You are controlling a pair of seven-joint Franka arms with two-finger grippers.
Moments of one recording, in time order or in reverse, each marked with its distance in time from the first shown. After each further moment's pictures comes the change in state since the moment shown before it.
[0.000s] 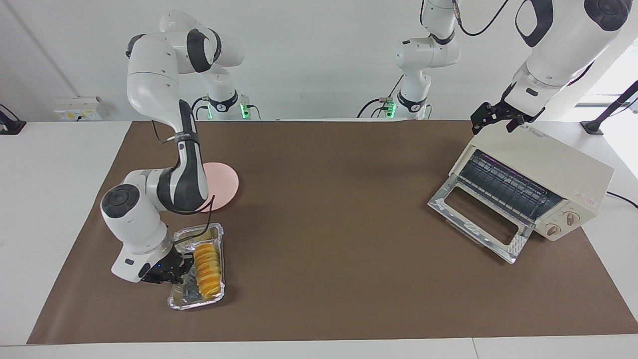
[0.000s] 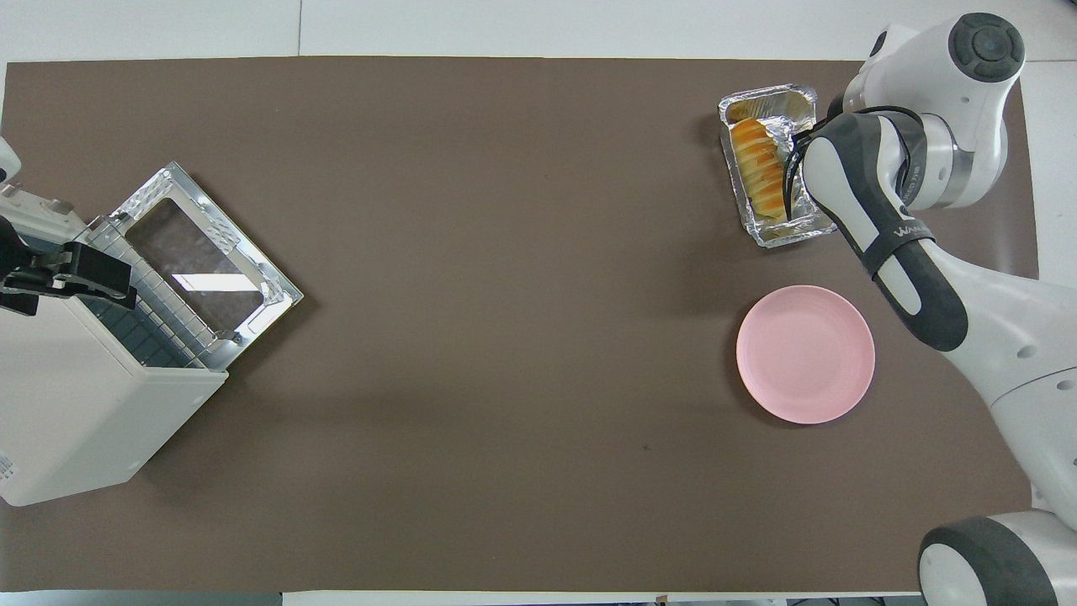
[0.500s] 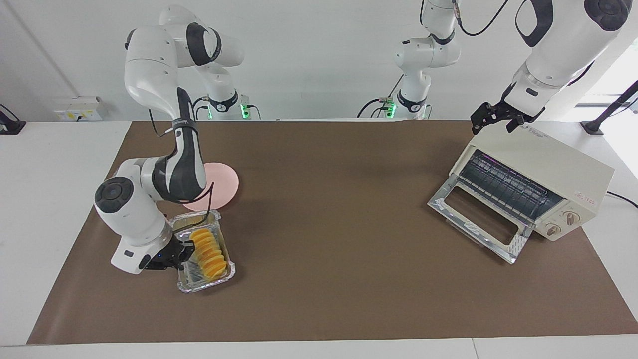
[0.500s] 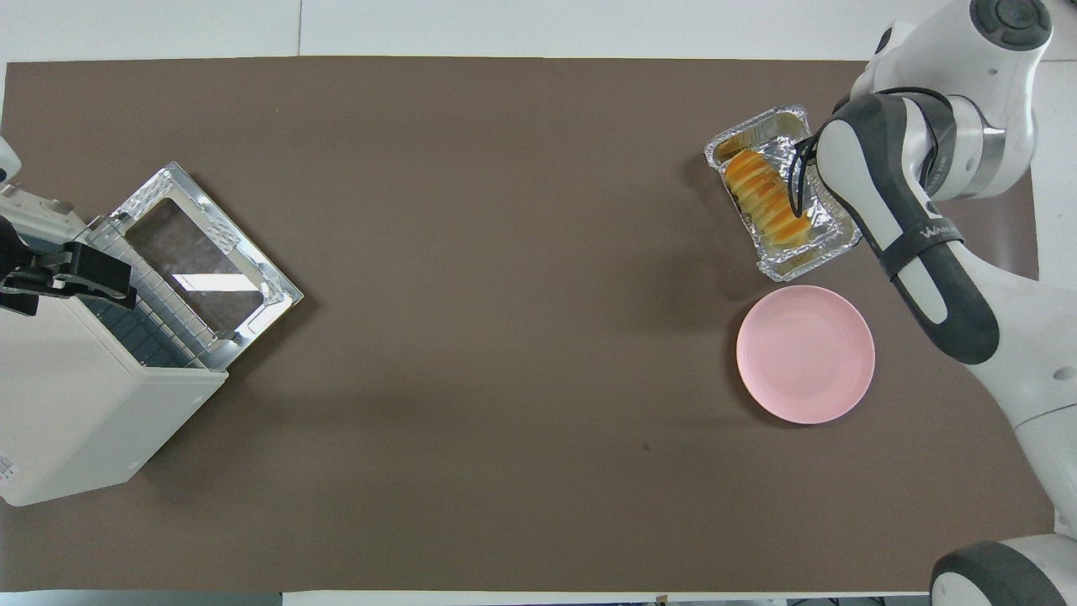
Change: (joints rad) left arm 0.000 0.000 0.000 0.000 0.000 0.000 0.000; right arm 0.018 -0.082 0.018 0.038 0.053 -0.271 0.034
